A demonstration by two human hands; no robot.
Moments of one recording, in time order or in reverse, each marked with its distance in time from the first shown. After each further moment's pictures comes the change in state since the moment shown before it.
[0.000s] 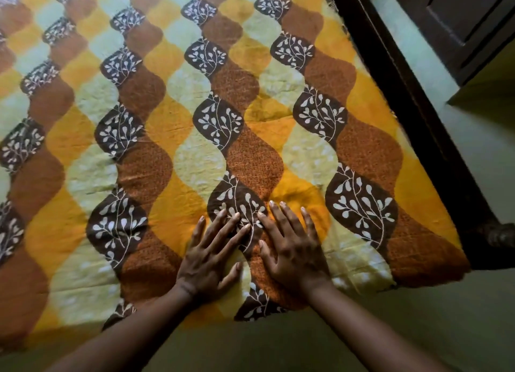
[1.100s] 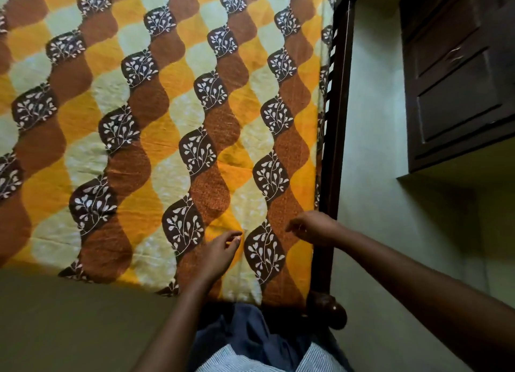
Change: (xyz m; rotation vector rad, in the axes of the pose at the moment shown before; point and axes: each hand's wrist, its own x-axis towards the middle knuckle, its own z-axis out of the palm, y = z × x) left_hand 0.144 0.142 -0.127 -1.169 -0.100 -1.017; right_hand 0.158 0.171 -0.233 0.040 -1.046 -0.198
